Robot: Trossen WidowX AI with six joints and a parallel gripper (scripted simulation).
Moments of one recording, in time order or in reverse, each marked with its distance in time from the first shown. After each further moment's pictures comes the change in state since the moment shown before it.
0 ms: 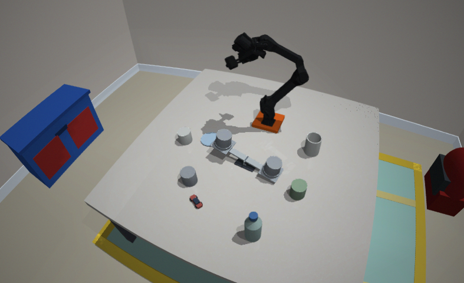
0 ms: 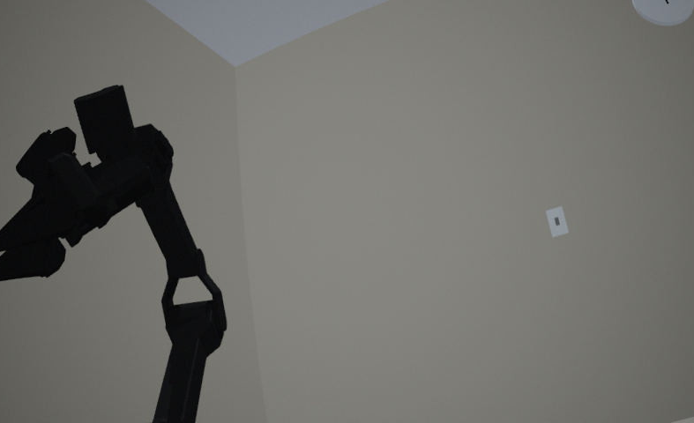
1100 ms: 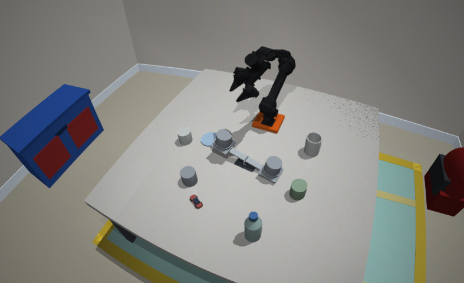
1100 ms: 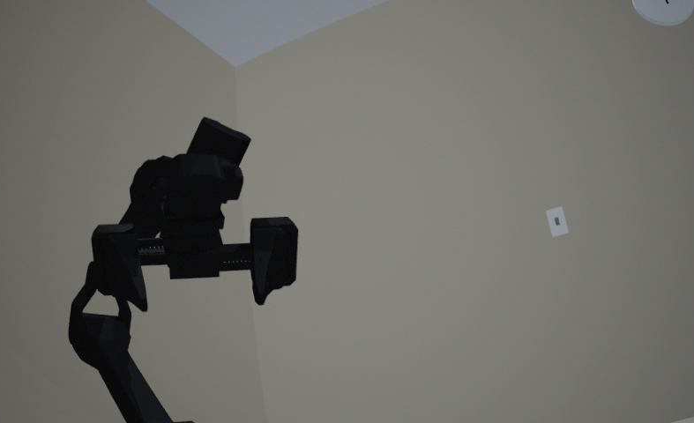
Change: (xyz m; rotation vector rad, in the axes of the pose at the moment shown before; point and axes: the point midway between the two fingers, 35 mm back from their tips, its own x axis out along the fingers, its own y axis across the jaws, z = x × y) arm -0.073 0.126 -0.134 -0.759 0.115 0.851
